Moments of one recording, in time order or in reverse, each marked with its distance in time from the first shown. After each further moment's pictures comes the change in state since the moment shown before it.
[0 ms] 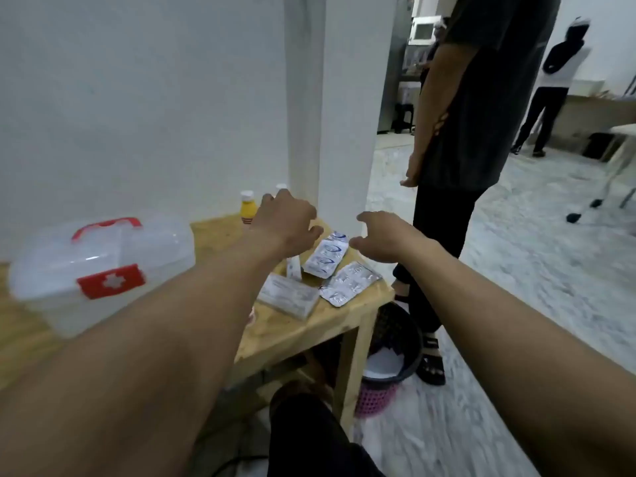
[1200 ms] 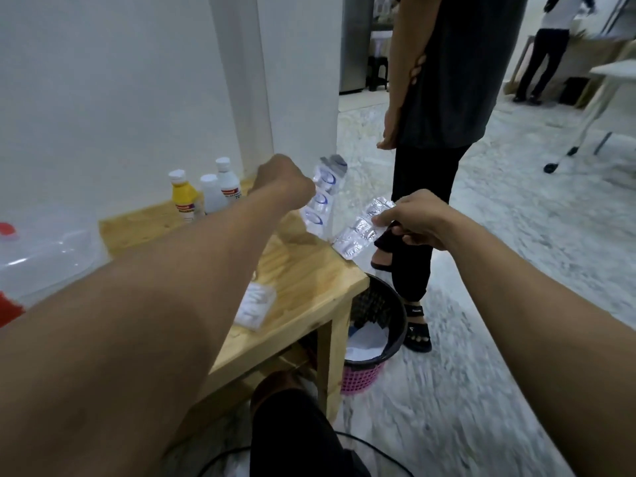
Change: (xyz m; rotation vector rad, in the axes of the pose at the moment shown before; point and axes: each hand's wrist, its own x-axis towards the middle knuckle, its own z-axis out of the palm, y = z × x) left_hand 0.098 0.051 0.043 -0.579 -0.121 -0.479; right_hand 0.021 0.104 0.003 0.824 0.018 0.420
